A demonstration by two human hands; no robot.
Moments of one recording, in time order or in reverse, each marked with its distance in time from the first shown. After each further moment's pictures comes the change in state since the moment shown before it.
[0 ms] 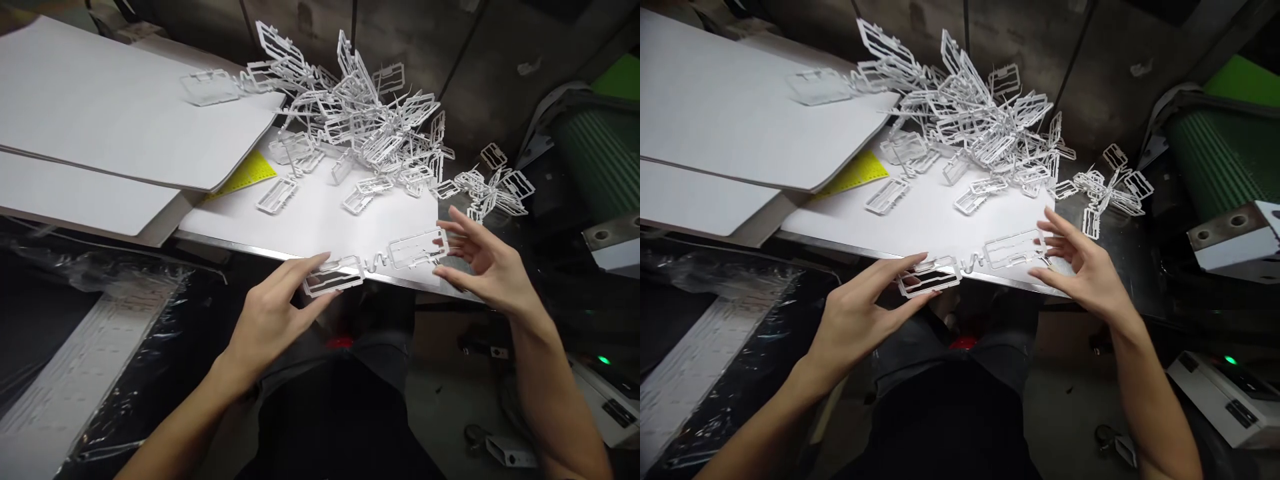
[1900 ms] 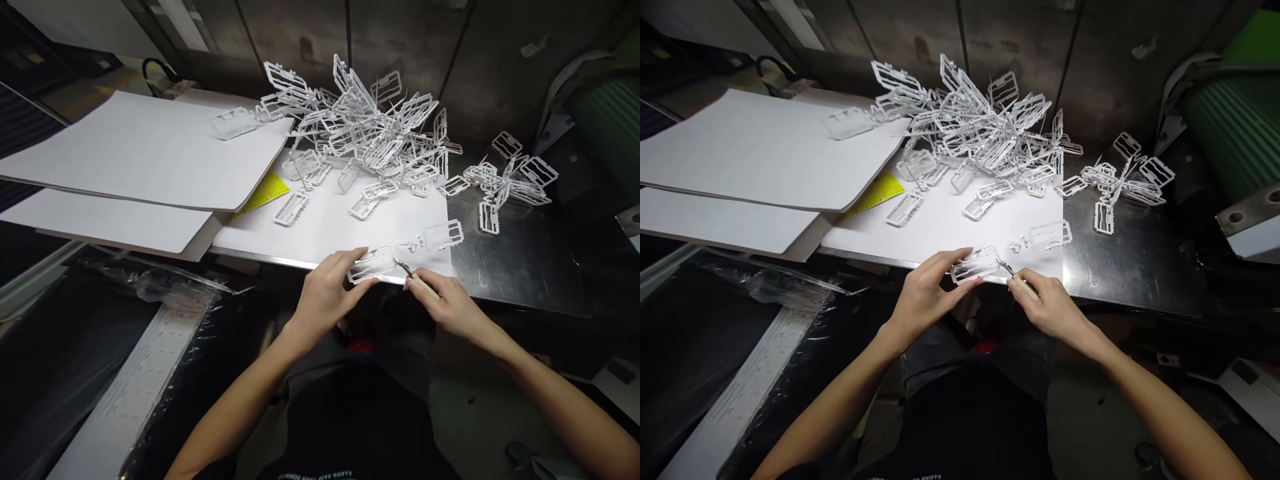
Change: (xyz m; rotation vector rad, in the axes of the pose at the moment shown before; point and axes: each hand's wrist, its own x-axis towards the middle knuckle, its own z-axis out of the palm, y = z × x) left_hand 0.031 0.006 0.051 0.101 -0.011 0.181; right_hand -0.023 0.001 0.074 -0.056 -0.226 0.309
